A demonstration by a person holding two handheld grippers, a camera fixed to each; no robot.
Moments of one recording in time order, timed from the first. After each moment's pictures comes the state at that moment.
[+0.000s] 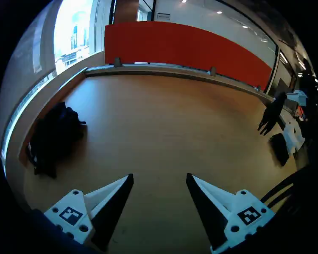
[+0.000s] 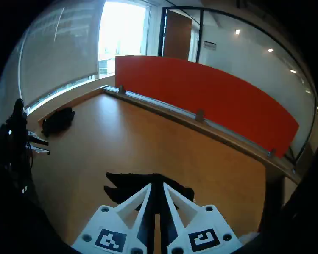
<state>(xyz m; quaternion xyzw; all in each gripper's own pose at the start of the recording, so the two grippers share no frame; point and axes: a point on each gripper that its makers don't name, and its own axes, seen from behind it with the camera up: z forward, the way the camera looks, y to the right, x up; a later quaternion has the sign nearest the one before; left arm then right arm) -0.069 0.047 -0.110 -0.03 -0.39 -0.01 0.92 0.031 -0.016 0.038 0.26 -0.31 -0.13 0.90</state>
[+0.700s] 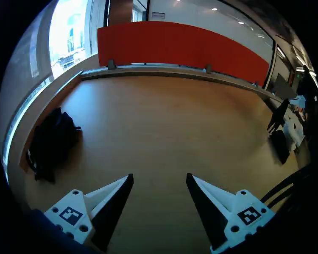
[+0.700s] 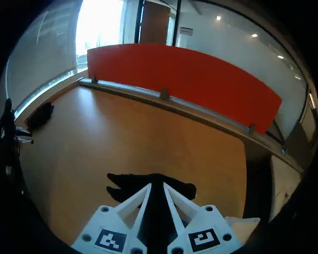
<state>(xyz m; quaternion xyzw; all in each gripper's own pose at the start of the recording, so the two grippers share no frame) -0.062 0.066 -0.105 -0.04 -0.39 0.01 0.92 0.012 0.123 0.041 0.19 -0.36 -0.13 0.91</state>
